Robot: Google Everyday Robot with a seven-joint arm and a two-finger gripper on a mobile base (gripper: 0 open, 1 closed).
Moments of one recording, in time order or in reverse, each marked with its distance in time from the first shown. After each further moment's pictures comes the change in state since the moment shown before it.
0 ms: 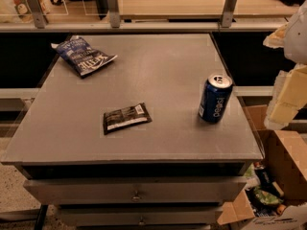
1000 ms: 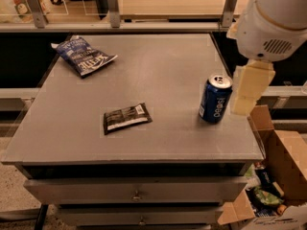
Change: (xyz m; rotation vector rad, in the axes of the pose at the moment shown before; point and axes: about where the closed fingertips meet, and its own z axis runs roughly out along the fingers) arm -0.058 -0.008 0.013 0.053 0.043 -0.125
